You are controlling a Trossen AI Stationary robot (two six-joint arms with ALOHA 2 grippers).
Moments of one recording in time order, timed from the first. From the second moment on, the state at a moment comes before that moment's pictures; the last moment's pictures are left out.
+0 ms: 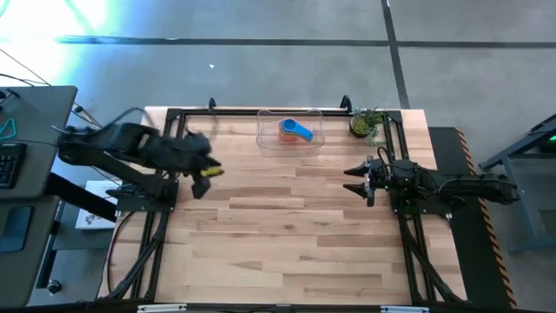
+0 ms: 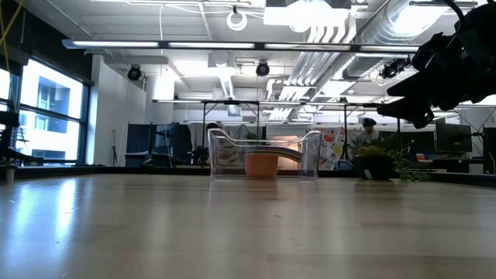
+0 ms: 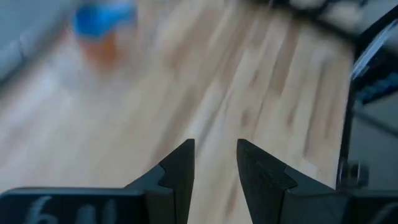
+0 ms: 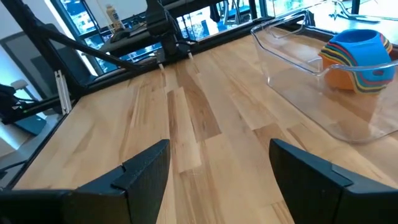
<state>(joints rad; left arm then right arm) -0.22 1.14 1.48 -1.19 -0.29 -0.62 -0.10 0.21 0.02 -0.01 0.00 0.30</state>
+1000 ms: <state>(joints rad) -0.14 0.14 0.22 0.01 -0.03 0.05 -0.10 0.21 0.02 -0.01 0.00 0.31</state>
